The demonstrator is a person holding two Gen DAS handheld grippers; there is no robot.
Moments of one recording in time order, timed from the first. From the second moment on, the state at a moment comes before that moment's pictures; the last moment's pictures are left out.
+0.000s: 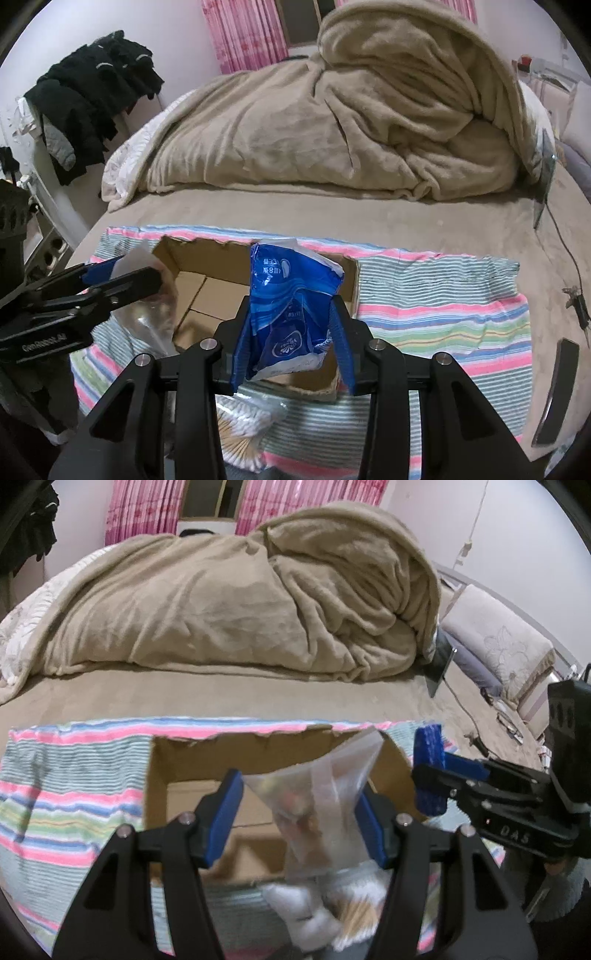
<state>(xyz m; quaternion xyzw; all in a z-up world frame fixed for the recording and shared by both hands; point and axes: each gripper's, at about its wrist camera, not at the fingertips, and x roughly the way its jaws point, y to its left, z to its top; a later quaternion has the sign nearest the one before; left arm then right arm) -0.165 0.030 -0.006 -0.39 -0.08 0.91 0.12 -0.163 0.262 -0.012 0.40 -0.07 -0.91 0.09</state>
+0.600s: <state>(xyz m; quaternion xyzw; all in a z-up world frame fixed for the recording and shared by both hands) -0.197 0.039 -0.039 -0.43 -0.09 0.89 0.11 -0.176 0.270 -0.033 0.42 -0.09 -0.90 0.09</state>
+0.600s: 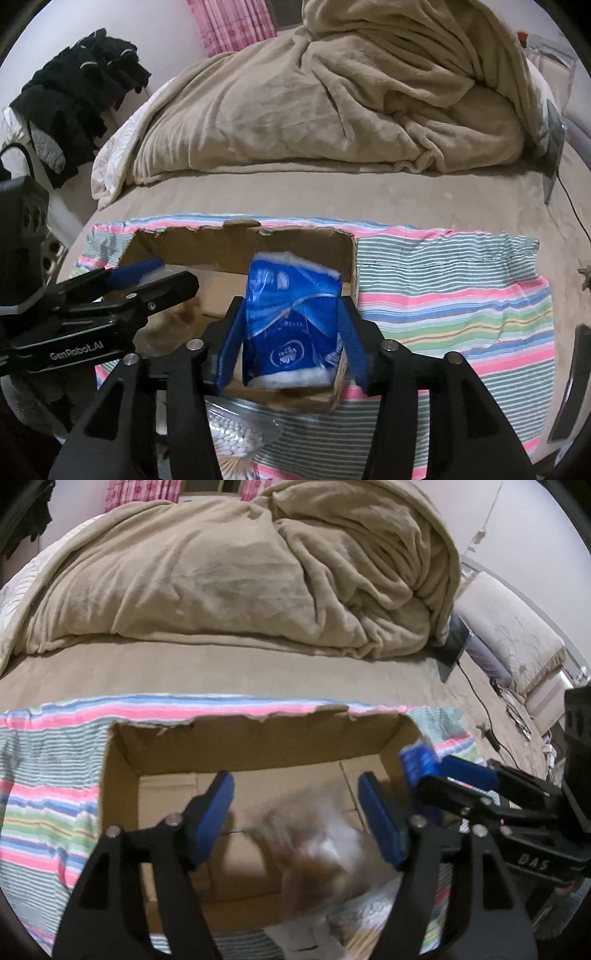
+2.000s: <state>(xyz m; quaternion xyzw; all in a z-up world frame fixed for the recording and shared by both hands) -0.048 -0.003 -0.048 -0.46 -0.08 0.88 0.09 -0.067 0.229 -0.050 0.46 -0.09 -0.88 0.09</state>
